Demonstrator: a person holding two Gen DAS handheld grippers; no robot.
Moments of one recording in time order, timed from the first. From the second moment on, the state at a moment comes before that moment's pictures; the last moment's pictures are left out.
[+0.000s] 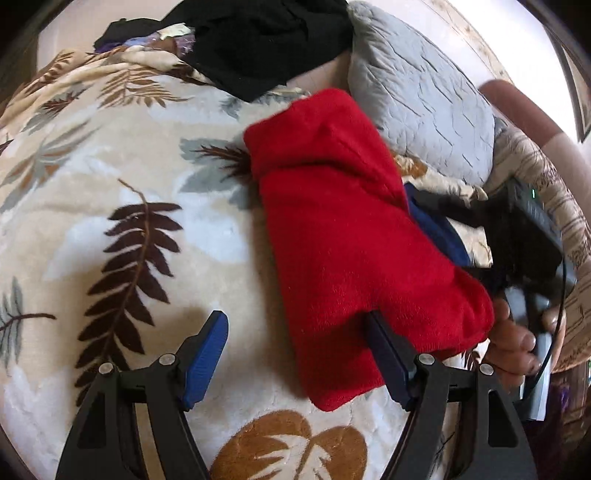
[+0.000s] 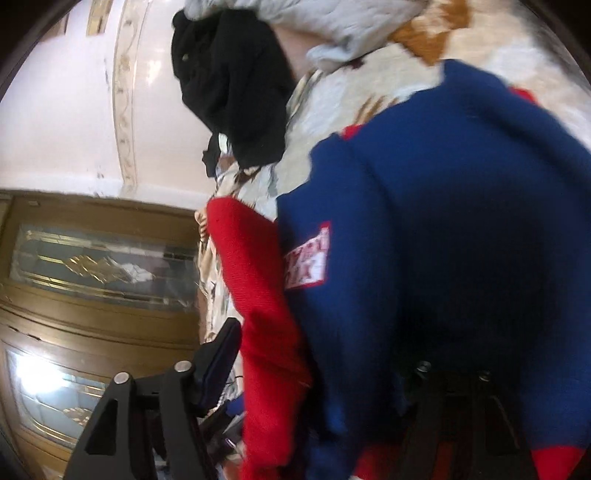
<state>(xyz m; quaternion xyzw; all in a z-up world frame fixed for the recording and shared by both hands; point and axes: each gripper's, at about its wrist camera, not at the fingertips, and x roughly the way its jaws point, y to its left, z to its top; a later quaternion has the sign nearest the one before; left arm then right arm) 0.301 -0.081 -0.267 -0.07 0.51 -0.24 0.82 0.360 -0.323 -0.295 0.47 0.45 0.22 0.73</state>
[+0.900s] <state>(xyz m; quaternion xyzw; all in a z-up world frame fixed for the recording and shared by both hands) 0.296 -0.175 -0.238 0.03 0.42 -0.26 0.87 0.292 -0.442 -0.301 0.43 0.47 0.08 0.77</state>
